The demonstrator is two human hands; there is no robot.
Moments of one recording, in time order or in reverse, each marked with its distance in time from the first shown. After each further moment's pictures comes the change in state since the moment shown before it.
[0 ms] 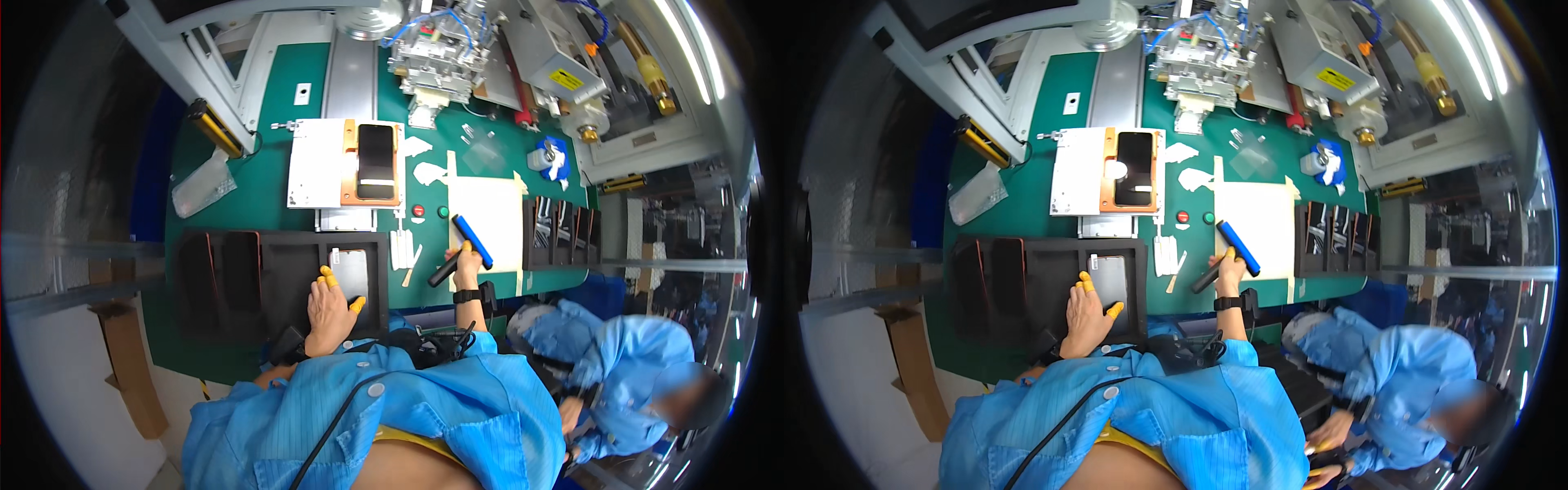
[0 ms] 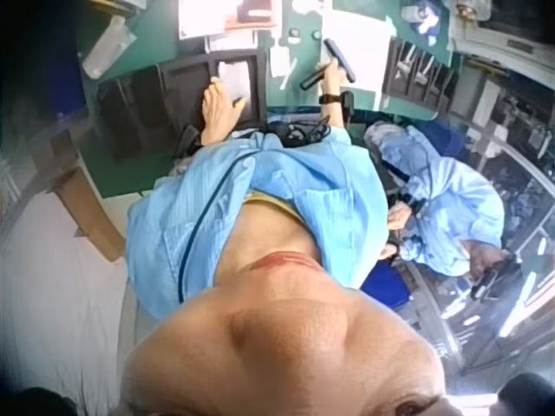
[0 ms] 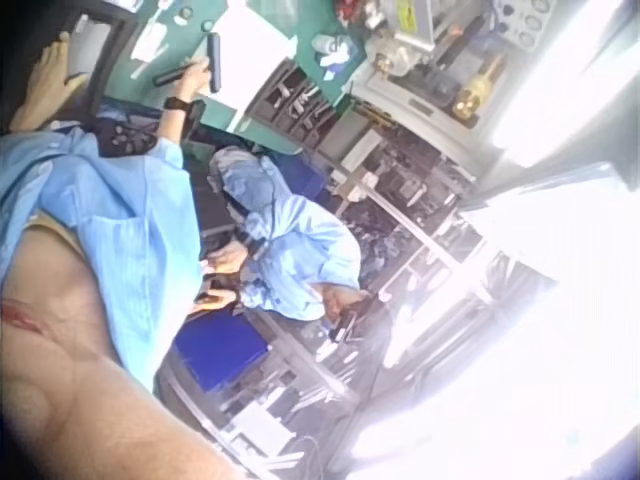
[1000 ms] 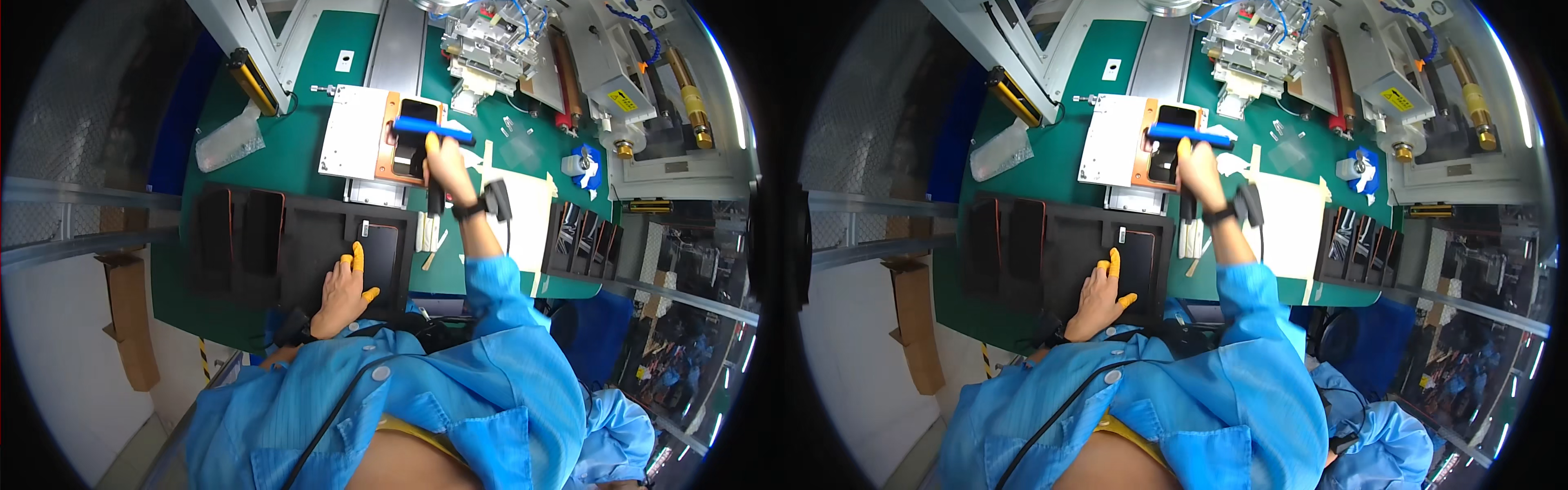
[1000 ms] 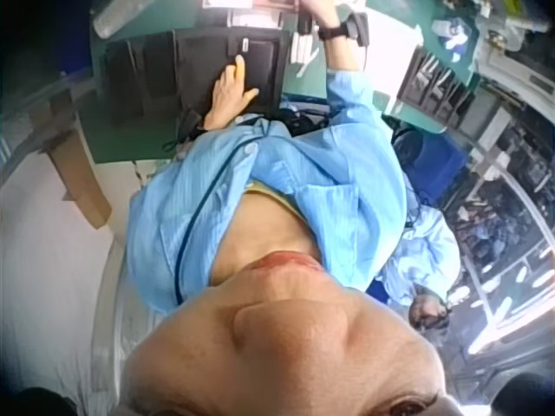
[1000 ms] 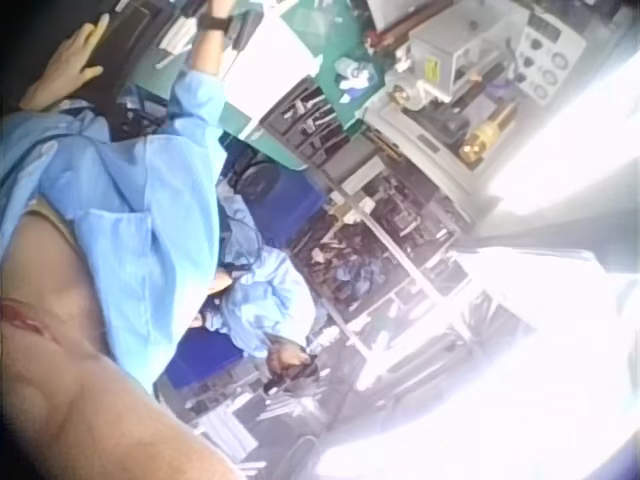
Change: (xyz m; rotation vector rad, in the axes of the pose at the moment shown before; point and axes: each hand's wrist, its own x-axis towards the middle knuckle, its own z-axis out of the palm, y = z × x) left_hand -0.012 -0.002 -0.012 -0.072 -0.144 0.083; right_hand -0.095 -0.142 0.165 -0.695 -0.643 -0.488
